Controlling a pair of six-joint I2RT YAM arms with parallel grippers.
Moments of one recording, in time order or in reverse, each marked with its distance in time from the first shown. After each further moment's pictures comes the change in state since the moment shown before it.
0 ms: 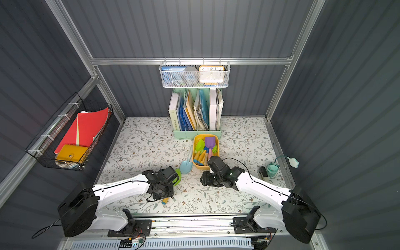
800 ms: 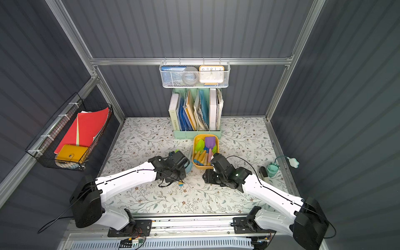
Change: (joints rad) left arm -0.025 0.159 0.428 -0.039 -0.097 0.023; right arm -0.018 -0.132 0.032 -0.101 0.089 -0.016
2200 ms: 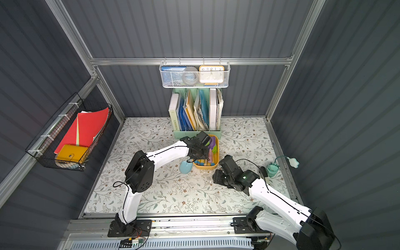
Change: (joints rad) left arm 0.068 0.613 0.636 0.065 0.064 0.307; right arm -0.090 -0.082 -0.078 -0.069 0.054 0.040
